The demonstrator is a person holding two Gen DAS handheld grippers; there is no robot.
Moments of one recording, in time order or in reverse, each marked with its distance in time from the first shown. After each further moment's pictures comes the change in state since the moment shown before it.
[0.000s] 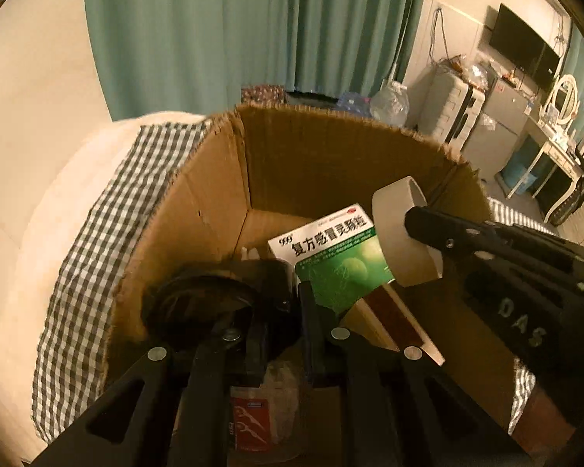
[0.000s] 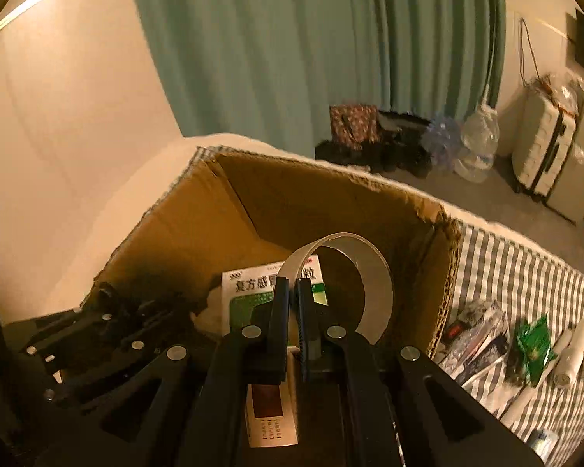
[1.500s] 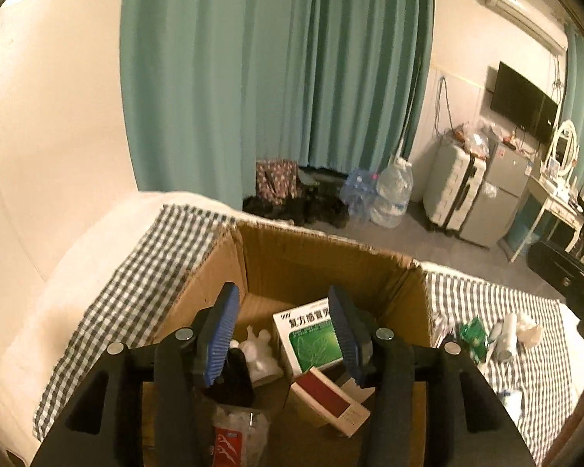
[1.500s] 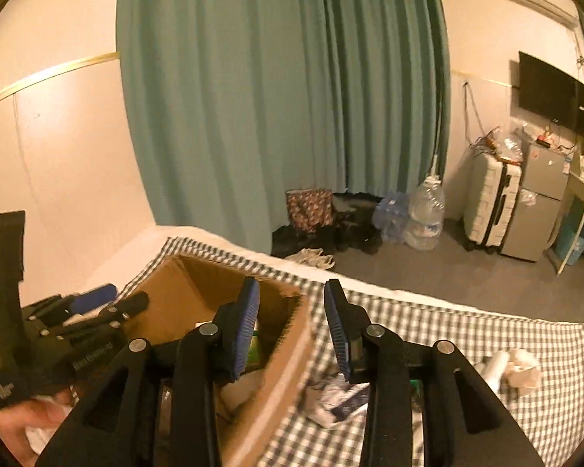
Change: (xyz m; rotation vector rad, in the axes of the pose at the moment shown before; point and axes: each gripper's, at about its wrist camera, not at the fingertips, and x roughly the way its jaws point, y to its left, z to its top) left arm -0.080 -0.021 0.023 -0.074 -0.307 0.047; right arm -0.135 -0.041 0.001 0.014 -0.351 -0.145
